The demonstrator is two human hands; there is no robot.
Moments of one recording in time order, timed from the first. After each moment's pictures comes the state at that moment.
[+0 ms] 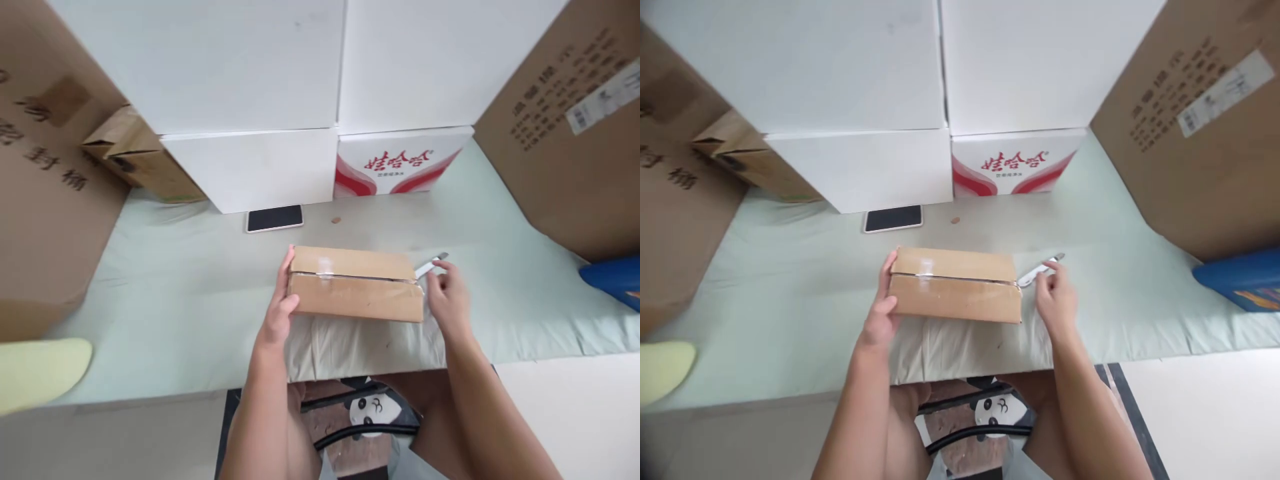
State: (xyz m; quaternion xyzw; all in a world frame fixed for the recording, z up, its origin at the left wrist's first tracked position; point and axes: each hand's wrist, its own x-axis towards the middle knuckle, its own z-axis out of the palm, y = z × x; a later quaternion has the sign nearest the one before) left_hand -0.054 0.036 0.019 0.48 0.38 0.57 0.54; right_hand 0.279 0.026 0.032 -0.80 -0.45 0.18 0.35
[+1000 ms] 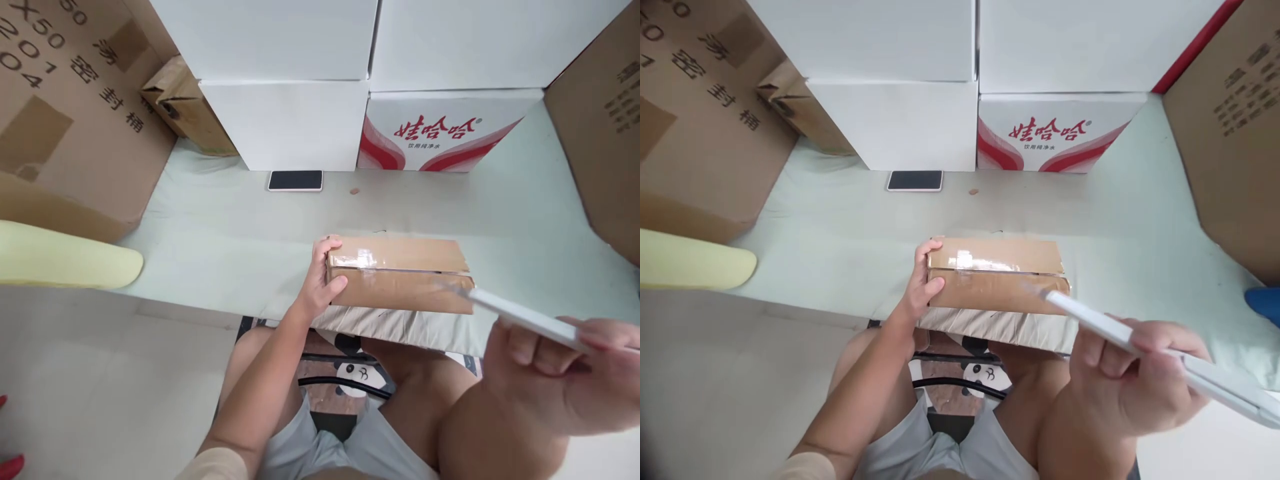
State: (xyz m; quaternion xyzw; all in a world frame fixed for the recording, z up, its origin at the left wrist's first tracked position) left_hand 0.020 -0.004 0.020 0.63 0.39 0.54 0.41; right_hand 0.294 -0.042 0.133 -0.29 -0.49 0.33 0.75
